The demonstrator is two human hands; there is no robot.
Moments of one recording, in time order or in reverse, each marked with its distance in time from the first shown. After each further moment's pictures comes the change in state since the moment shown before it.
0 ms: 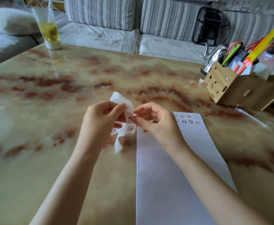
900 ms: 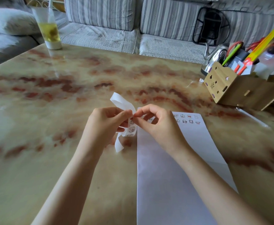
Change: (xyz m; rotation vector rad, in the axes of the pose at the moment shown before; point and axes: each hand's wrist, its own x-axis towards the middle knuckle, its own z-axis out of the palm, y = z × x) left_hand -0.001 -0.004 0.001 0.038 -0.086 -0.051; right_hand 0.000 0.001 -0.003 -0.217 0.002 -0.045
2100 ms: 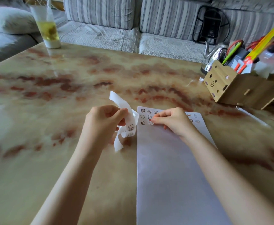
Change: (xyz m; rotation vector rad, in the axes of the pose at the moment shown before) left_hand 0.002 -0.001 -0.001 0.111 0.082 -0.003; right_hand 0.028 0.040 -0.033 -0.065 0.031 0.462
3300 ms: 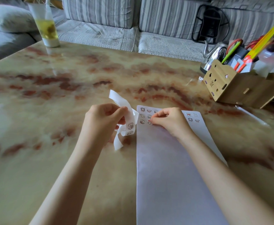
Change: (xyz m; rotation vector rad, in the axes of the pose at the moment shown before) left_hand -0.001 0.001 -0.001 -0.007 -0.019 0.011; right_hand 0.012 0.016 0.011 -0.092 0.080 -0.034
